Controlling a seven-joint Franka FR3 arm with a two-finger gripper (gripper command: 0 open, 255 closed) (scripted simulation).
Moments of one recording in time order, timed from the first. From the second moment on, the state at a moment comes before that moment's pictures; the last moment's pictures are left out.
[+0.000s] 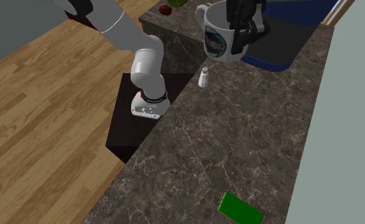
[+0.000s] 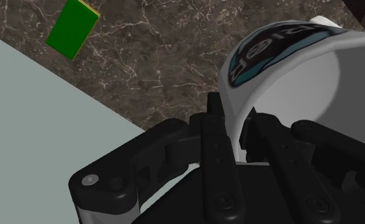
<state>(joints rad) -0.10 -0.52 -0.46 -1.61 -0.13 1.18 -0.73</state>
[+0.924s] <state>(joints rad) -0.06 -0.38 -0.42 -1.36 -0.07 1.05 -0.66</state>
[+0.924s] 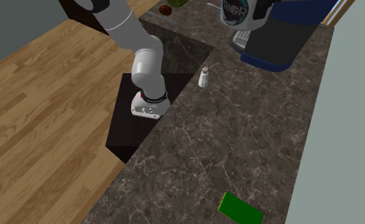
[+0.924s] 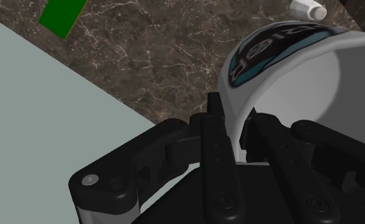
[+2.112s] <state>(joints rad) 0.06 -0.14 -0.16 -1.18 0.06 1.12 -0.24</state>
